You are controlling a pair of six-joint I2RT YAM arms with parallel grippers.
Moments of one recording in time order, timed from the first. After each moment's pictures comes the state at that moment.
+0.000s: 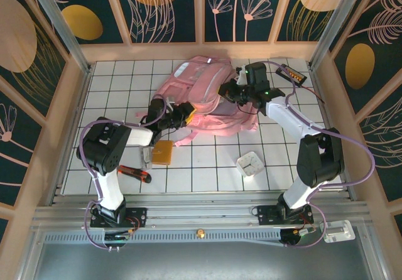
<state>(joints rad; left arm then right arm) -0.43 1.88 0.83 0.70 0.49 -1.39 0.38 1.64 1.28 -0.25 -0.52 0.78</state>
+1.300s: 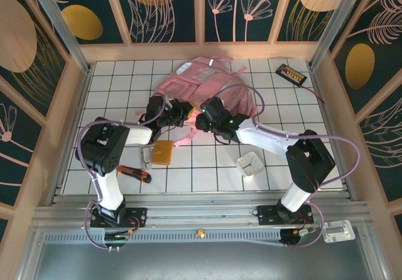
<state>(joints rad) -0.42 1.87 0.85 0.73 0.52 -1.50 0.81 1.66 1.14 -0.31 0.17 0.74</state>
